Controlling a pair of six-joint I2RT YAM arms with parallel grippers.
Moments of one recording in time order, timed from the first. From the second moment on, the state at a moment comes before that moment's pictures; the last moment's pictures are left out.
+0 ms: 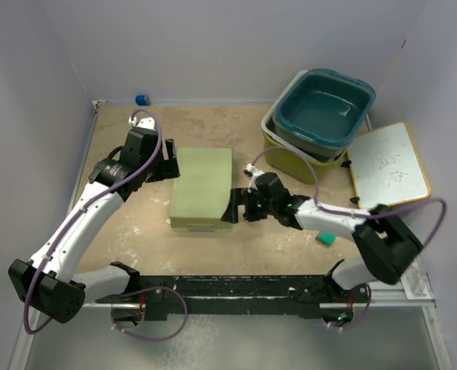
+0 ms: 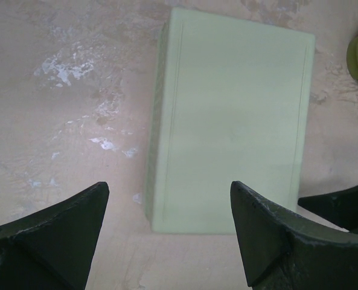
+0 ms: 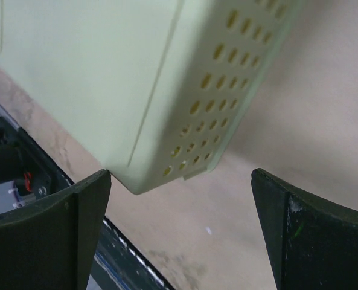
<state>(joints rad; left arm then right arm) -0.42 1.18 1.21 -0.80 -0.22 -0.47 0.73 1.39 0.65 0.02 -0.21 0.65</state>
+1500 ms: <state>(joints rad) -0.21 1.94 1.42 -0.46 -0.19 -0.51 0.33 1.67 1.98 -0.86 0.43 0.40</state>
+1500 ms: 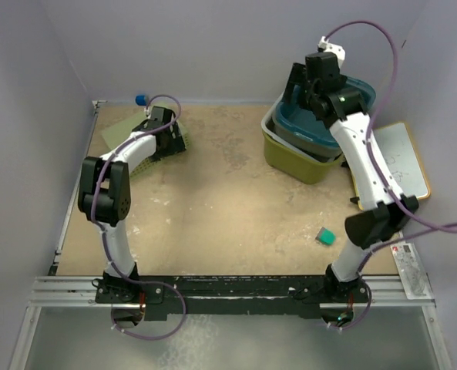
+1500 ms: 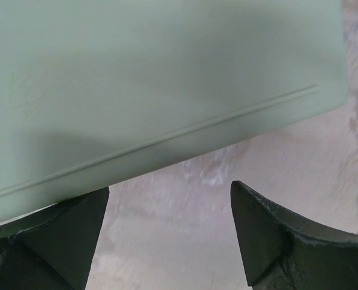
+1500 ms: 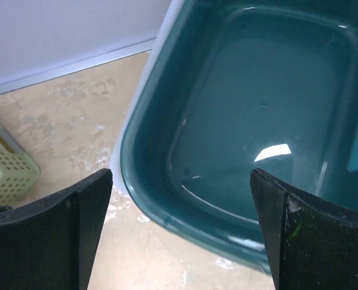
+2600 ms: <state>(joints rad) -0.31 1.78 1.69 -0.55 -0.16 -0.41 0.33 1.98 2.20 -0.87 0.37 0.48</state>
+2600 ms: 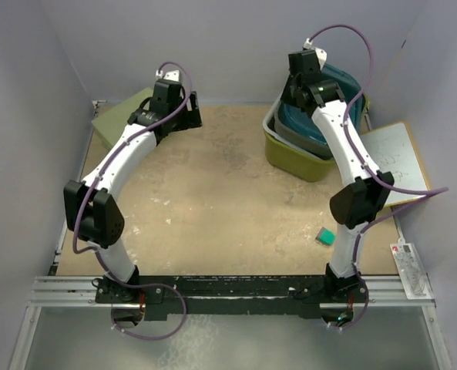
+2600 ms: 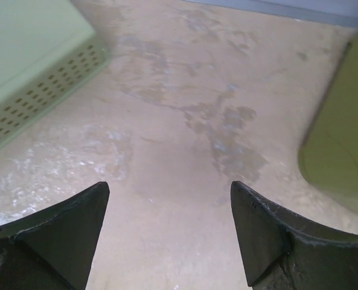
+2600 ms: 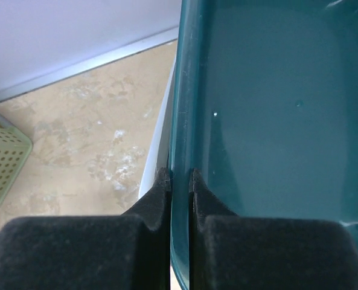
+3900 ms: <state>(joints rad) -0.28 1.09 1.86 -0.88 -0.59 -0.60 0.75 1.40 1.53 -0.20 -0.28 0.81</state>
